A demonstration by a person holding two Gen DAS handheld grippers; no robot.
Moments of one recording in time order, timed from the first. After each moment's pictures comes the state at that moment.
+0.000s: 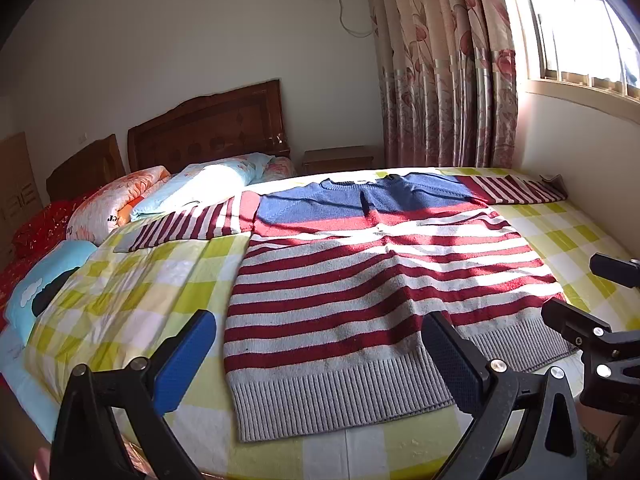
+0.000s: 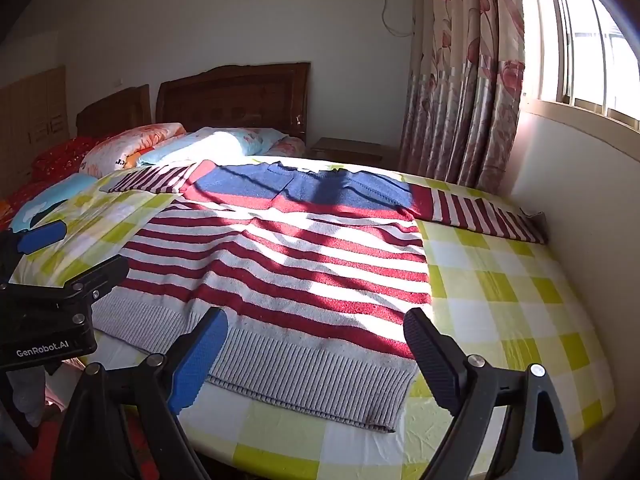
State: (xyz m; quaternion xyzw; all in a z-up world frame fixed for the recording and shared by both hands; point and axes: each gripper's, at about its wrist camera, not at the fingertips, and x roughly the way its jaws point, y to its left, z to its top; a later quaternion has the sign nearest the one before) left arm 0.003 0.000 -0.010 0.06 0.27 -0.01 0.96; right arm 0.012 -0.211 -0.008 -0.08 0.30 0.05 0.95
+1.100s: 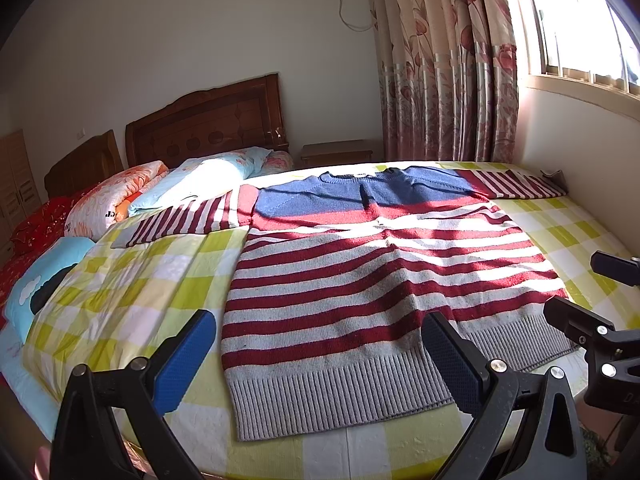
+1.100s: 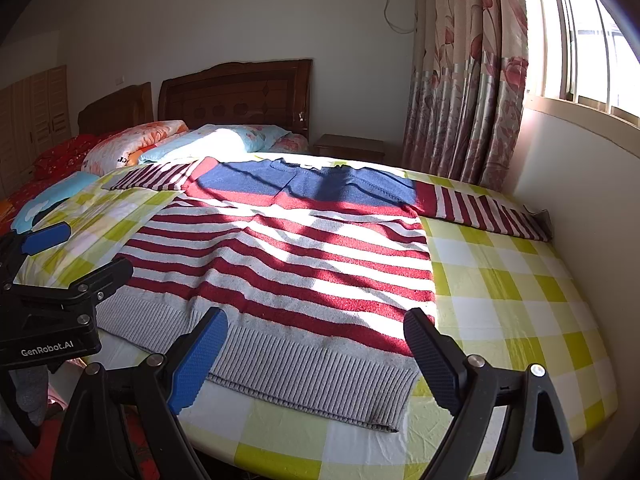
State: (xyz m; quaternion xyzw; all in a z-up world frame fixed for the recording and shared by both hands) left arm 0.005 0.002 -0.014 0.06 0.28 -0.01 0.96; right arm 0.015 -0.209 -0.011 -0.07 0.31 0.05 0.95
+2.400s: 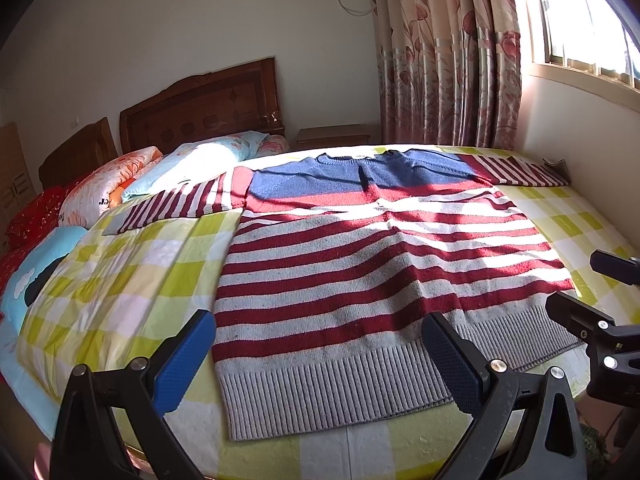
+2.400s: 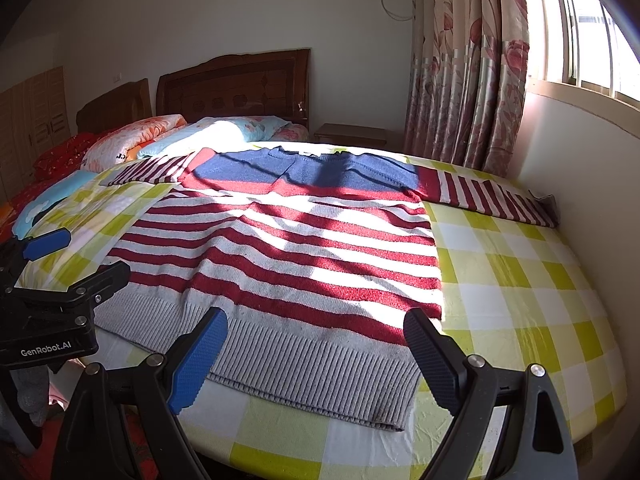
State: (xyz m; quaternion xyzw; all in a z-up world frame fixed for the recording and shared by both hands) left arm 0.026 0.002 -0.026 0.06 0.32 -0.03 0.95; right arm 0.025 -0.214 -0.022 -0.07 0.33 0.05 0.94
